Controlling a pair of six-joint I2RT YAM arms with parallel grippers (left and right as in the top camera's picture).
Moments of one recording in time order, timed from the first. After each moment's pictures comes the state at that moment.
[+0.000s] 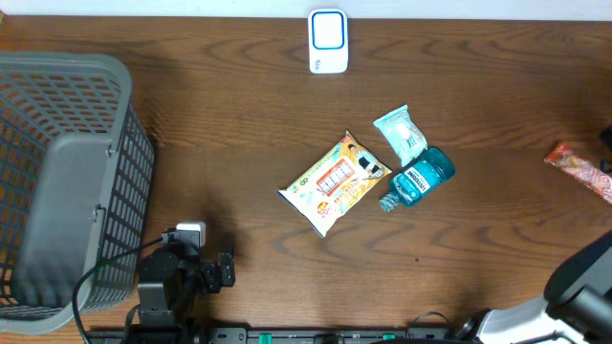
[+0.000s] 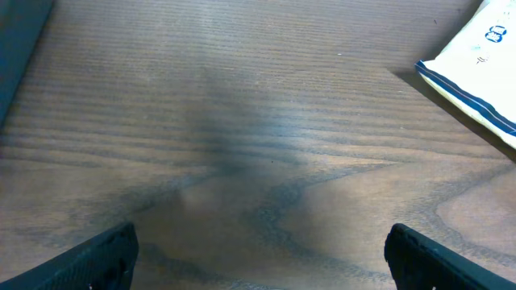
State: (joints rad) left arm -0.02 0.12 0.17 -0.76 0.15 -0.06; right arm -0.62 1.77 1.40 -0.59 0.43 0.40
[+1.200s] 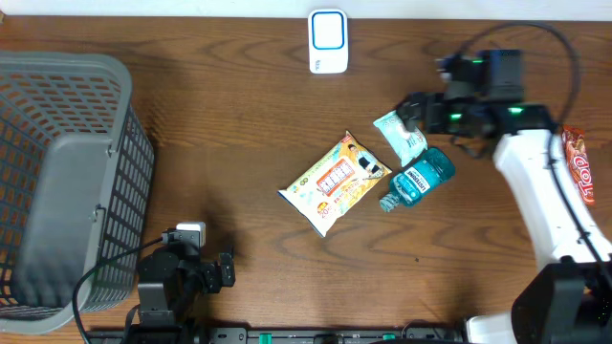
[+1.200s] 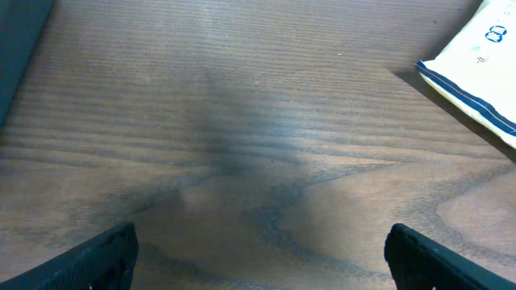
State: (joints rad) left arm -0.02 0.12 0.17 -0.76 0.15 -0.06; right arm 0.10 1.62 1.32 -0.65 -0.30 0.10
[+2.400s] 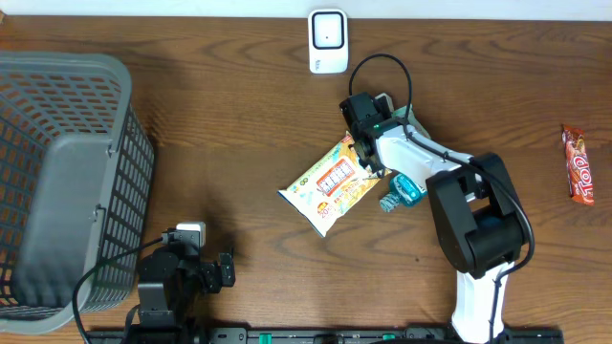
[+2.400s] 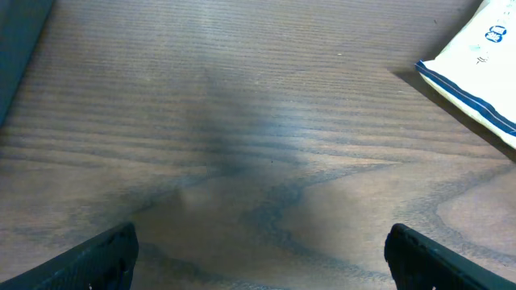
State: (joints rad) left arm -0.02 0.12 0.17 -0.76 0.15 -0.06; right arm 0.44 2.09 1.31 -0.51 0.71 0.02
